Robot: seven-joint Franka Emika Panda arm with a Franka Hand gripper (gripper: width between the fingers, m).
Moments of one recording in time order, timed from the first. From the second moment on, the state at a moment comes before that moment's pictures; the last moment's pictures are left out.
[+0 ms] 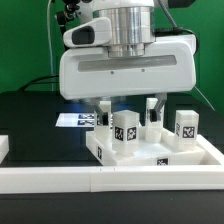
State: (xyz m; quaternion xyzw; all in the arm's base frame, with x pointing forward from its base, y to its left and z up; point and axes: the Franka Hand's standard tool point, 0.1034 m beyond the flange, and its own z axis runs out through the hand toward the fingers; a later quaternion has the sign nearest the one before) arm 0.608 0.005 0.083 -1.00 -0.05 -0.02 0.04
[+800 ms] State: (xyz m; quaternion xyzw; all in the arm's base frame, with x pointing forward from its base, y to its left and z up) arm 0.608 0.000 0.083 -0.98 -0.20 -0.02 0.03
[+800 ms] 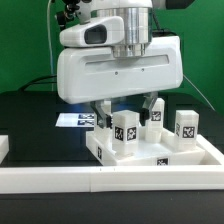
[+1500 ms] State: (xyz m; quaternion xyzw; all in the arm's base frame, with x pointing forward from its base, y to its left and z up) arm 0.608 0.001 0.082 -1.00 0.03 -0.01 0.03
